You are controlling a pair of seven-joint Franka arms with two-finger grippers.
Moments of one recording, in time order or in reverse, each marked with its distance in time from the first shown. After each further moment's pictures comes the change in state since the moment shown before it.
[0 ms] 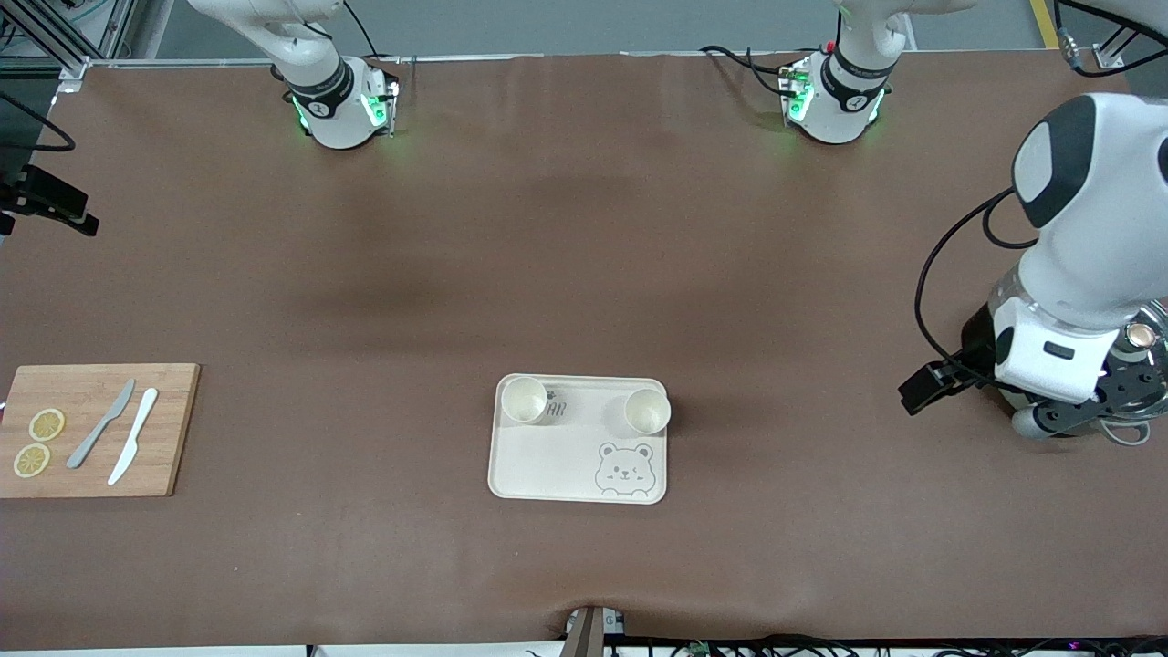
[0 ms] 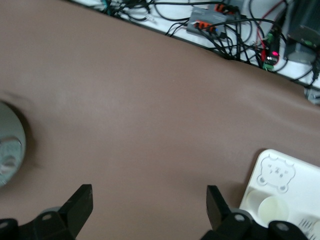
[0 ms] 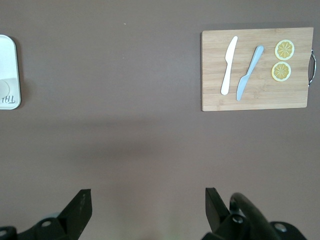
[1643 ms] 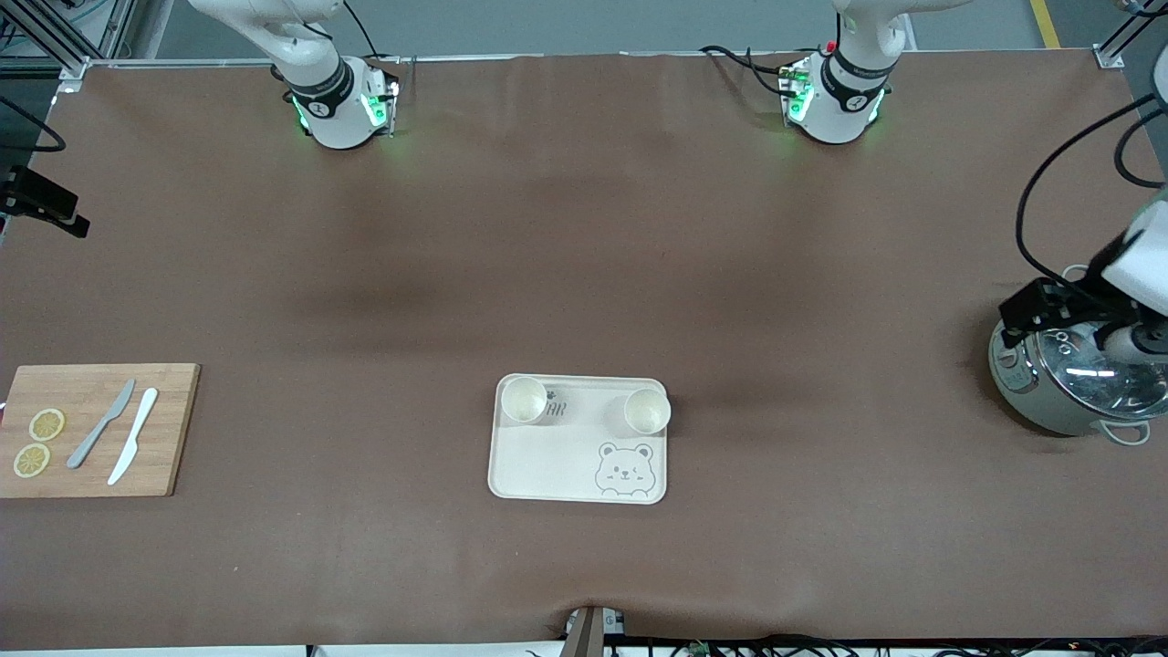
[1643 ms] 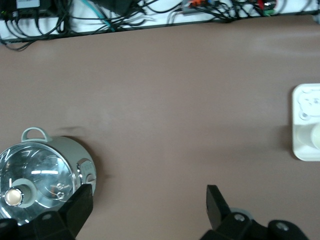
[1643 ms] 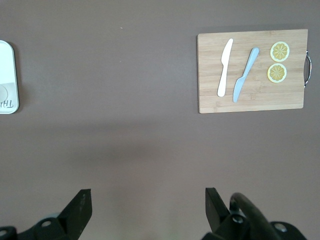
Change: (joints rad) left arm 0.077 -0.131 0.006 -0.005 0.004 -0.163 0.456; right arm -0.015 0.000 -0.003 0.002 0.000 0.009 -0.002
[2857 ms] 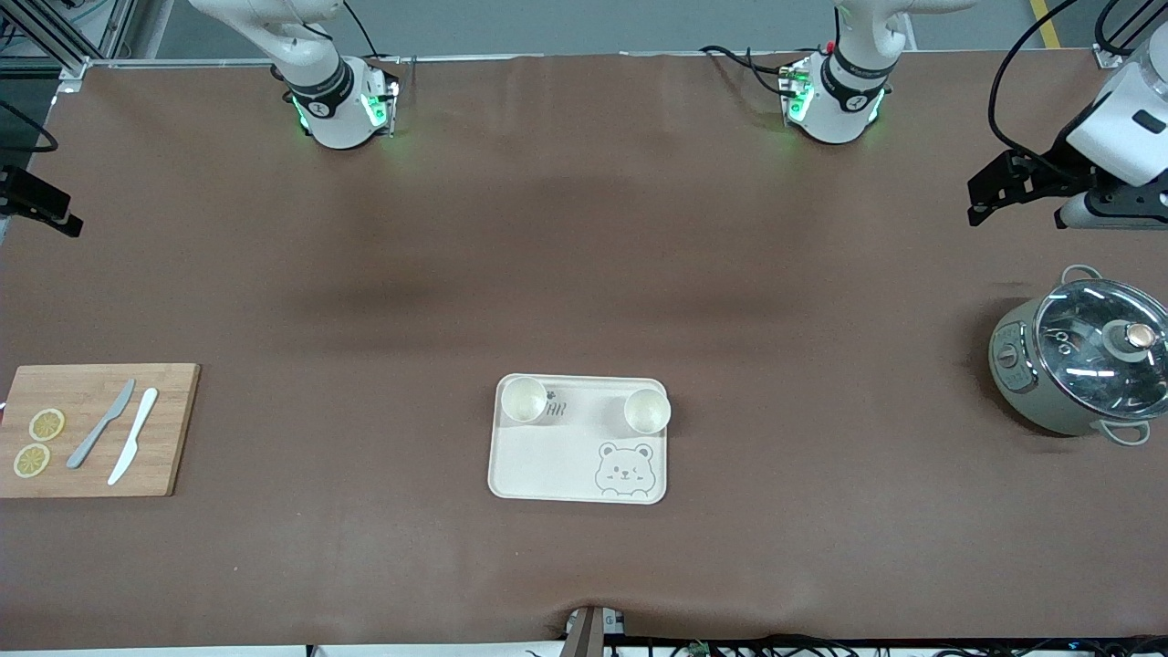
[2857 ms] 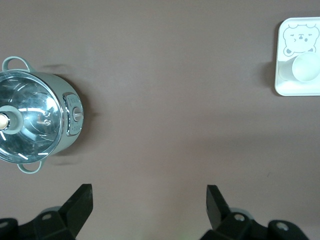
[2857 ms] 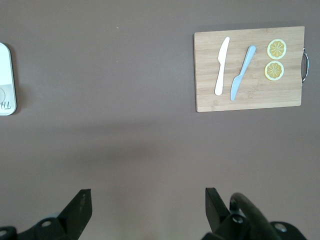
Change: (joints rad) left arm -0.080 -0.278 0.106 -0.261 -0.096 -0.154 -0.001; right arm -0.011 0.000 0.000 0.000 0.000 -0.001 0.000
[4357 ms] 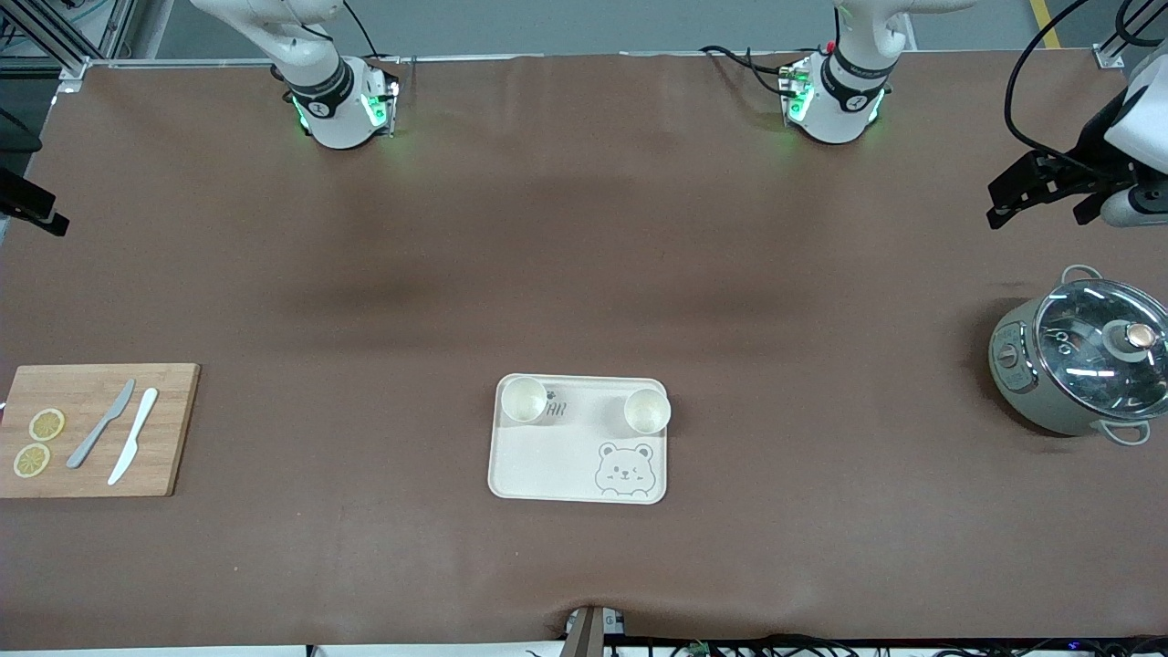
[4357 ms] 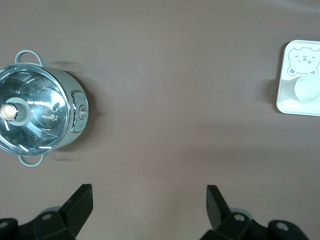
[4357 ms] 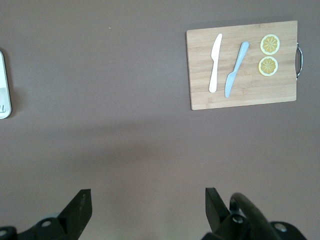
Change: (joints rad) left arm 0.011 0.000 0.008 0.021 0.000 0.002 -0.073; right arm -0.037 0.001 0.006 0.000 0.001 -0.002 -0.002
